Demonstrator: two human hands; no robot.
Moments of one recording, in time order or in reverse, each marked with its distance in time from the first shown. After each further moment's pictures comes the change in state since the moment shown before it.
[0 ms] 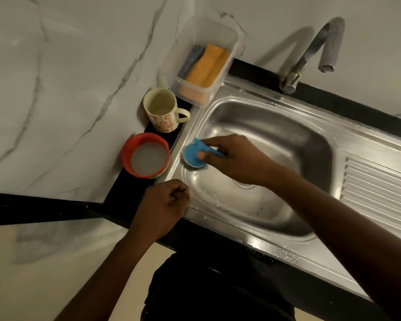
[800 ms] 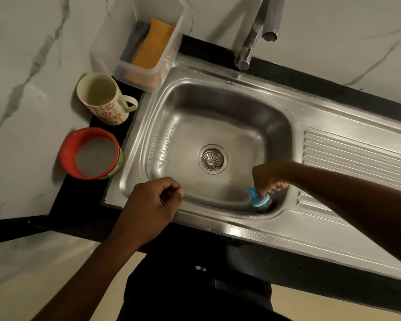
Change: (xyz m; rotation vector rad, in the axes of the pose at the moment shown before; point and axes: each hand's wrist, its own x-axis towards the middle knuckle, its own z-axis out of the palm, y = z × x) left_hand 0.003 0.035 0.045 0.017 -0.164 0.079; right_hand -0.074 0.194 -0.021 -0.356 -0.708 0.926
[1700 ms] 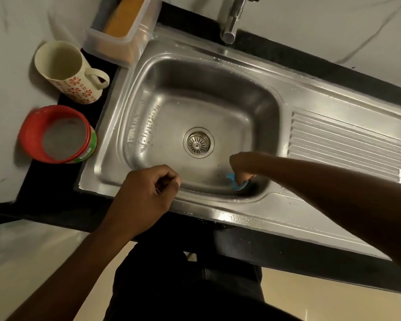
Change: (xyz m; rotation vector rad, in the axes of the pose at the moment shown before) left_hand -0.002 0.018 0.030 0.004 -0.033 0.009; right_hand 0.019 -0.011 0.019 -0.352 0.107 -0.125
